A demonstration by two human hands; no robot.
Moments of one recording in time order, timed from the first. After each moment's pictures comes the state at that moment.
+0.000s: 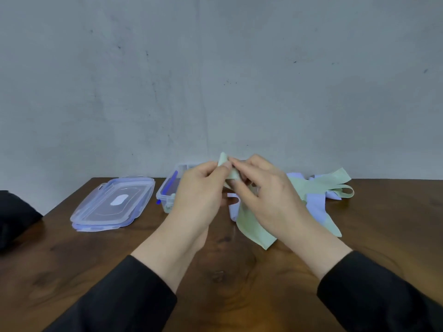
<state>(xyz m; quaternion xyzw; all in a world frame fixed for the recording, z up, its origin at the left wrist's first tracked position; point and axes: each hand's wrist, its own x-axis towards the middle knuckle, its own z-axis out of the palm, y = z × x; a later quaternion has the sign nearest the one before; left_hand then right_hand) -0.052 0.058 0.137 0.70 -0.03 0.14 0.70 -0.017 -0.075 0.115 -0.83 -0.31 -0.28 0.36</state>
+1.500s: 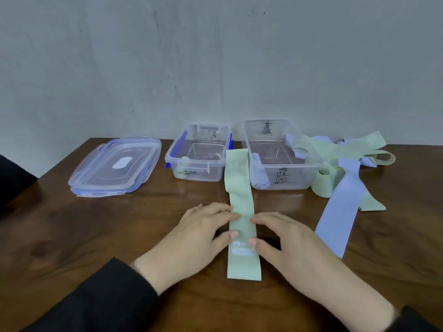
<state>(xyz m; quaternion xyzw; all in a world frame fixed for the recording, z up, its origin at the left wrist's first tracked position) -0.048 0.142 -0.002 0.96 -0.19 0.01 0.21 -0.057 -0.070 0.011 -0.95 -0.18 0.02 0.27</state>
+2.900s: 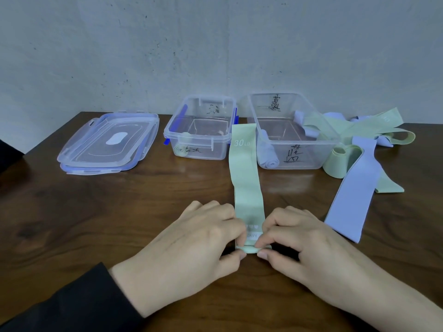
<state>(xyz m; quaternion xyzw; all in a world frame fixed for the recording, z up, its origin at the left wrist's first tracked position) -0.081 0.144 0.009 0.95 -0.29 0.03 0.12 -0.067 -0.080 0.000 -0.91 -0.35 0.00 0.23</state>
